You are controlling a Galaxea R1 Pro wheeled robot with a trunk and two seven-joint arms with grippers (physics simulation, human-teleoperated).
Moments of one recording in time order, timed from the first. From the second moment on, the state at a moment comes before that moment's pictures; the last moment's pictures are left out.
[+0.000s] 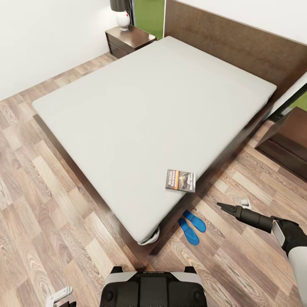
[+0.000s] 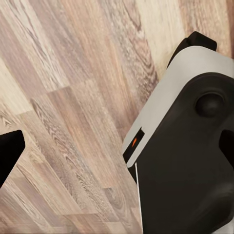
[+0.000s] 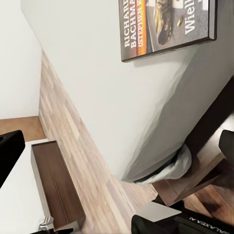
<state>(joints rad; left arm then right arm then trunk) -0.34 0.19 0.21 -0.30 0.28 0.11 -0.06 -0.82 -0.36 -0.50 -0.43 0.07 0.52 1.33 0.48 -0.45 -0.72</state>
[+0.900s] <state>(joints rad) -0.34 0.18 0.21 -0.30 0.28 0.11 -0.06 -0.82 -0.39 -0.50 -0.43 0.07 0.52 1.39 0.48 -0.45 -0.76</state>
